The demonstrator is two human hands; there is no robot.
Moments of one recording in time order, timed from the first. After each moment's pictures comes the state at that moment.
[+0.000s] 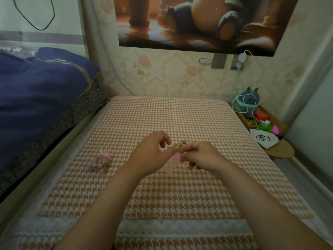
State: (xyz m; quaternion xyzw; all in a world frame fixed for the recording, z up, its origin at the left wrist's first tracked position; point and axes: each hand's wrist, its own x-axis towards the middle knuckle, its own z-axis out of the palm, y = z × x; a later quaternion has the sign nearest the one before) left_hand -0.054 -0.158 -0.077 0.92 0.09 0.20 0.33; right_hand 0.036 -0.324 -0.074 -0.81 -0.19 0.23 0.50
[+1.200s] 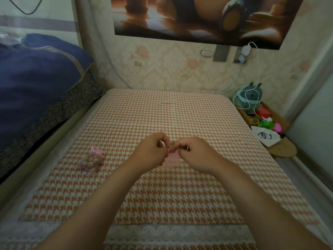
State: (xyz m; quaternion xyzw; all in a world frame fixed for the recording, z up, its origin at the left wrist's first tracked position) left_hand -0.029 -0.160 -0.087 0.85 0.15 0.10 0.49; right_hand 0.056 -0.313 -0.085 -0.86 -0.39 0.11 0.31
